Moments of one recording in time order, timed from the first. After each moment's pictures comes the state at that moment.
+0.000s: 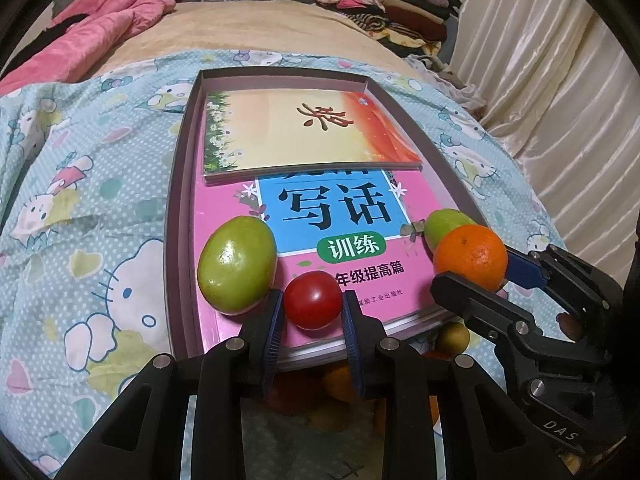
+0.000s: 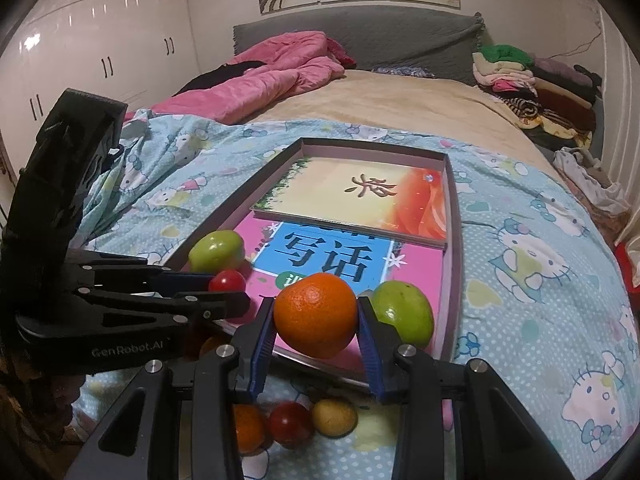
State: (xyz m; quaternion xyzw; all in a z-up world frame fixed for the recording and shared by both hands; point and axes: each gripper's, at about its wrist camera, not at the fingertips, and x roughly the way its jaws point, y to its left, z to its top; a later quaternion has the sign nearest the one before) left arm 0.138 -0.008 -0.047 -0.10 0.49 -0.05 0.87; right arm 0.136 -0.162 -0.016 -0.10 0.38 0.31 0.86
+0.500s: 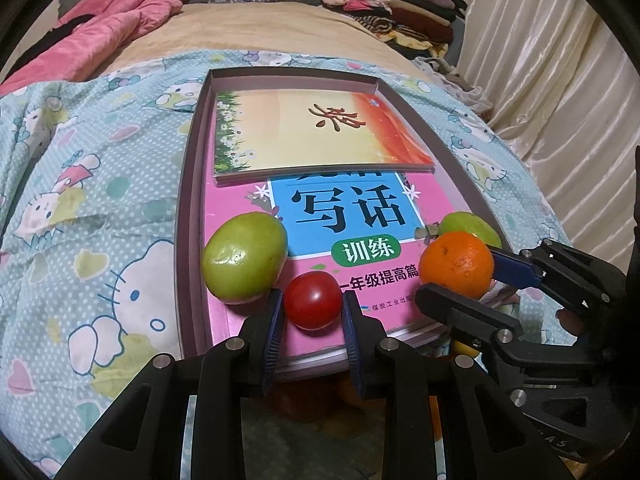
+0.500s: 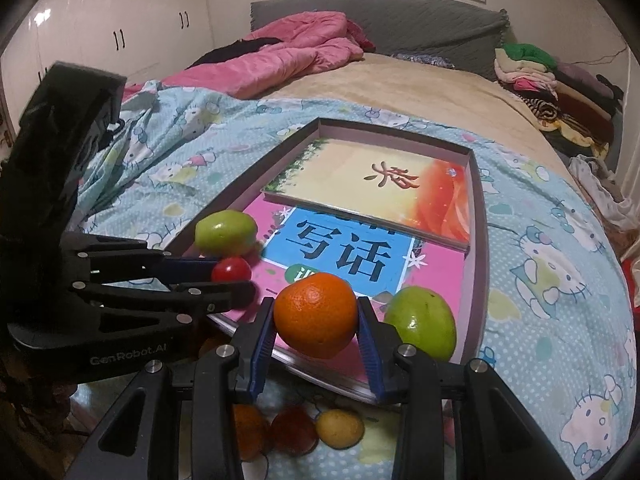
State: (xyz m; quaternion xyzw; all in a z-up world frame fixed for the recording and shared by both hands) left arm 0.139 -0.002 -0.051 -0.10 0.48 -0.04 0.87; right arm 0.144 -0.142 -0.026 -0.14 0.40 0.33 0.84
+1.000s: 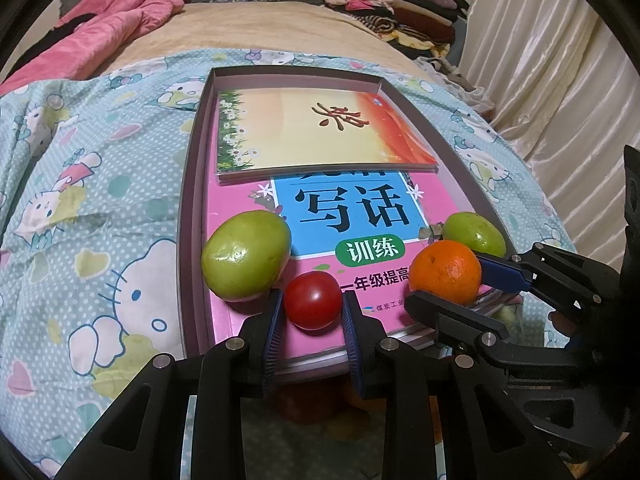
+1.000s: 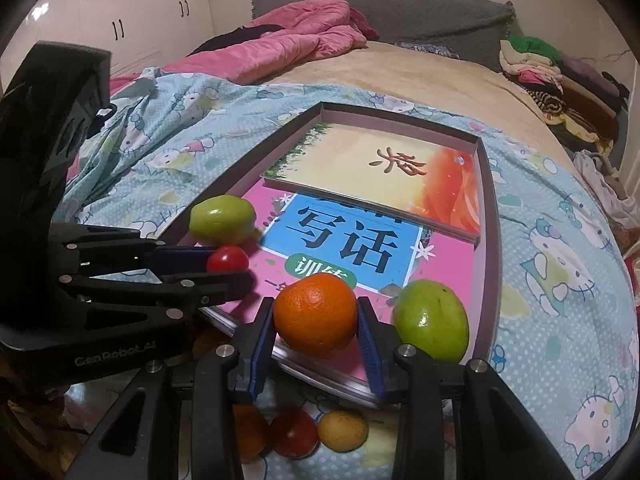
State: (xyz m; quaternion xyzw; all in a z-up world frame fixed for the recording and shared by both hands) left arm 0.140 0.000 -0.052 -0.10 0.48 -0.04 0.87; right arm 0.151 -0.137 -0.035 -0.15 0.42 0.33 0.83
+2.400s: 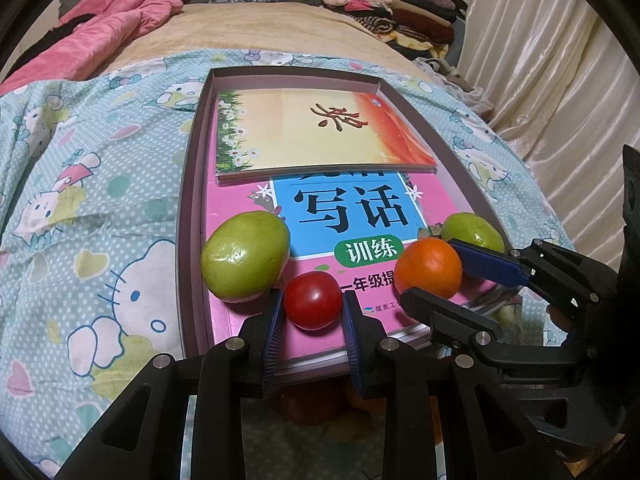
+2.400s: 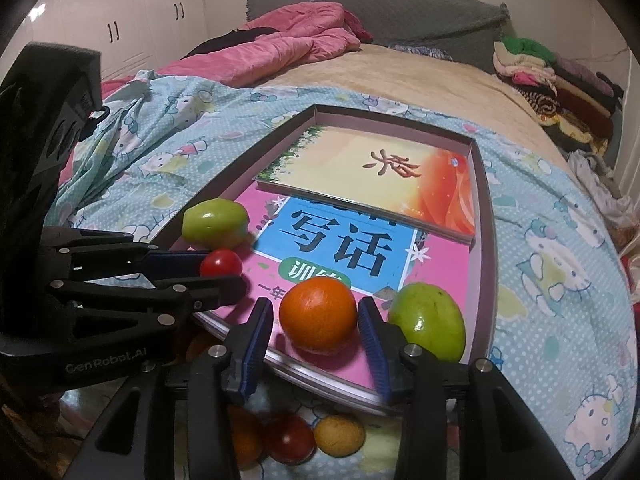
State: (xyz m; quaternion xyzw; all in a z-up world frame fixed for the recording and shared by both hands) left arm 0.140 0.000 -0.052 -0.10 0.48 -0.04 0.87; right arm 0.149 -0.136 -0.035 -0.16 0.41 0.32 0.84
